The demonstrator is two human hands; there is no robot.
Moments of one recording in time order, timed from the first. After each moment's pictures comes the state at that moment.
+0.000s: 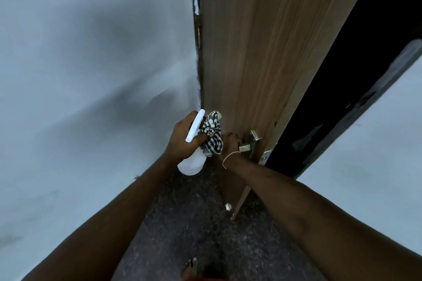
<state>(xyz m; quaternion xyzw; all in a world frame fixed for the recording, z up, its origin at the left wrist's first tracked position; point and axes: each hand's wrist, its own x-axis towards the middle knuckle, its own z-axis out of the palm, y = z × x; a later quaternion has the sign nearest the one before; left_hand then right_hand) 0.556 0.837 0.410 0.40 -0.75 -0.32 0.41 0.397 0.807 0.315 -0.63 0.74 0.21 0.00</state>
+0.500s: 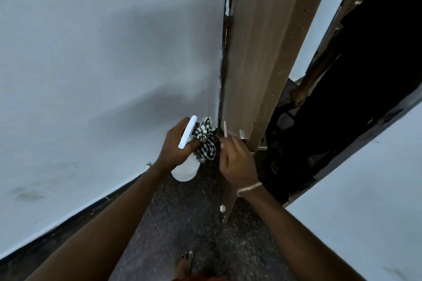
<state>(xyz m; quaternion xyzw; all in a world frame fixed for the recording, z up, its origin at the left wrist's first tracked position) 0.586 0.896 0.390 0.46 -0.71 -0.28 0.46 0.385 0.938 0.375 -0.74 0.55 -0.39 -0.02</state>
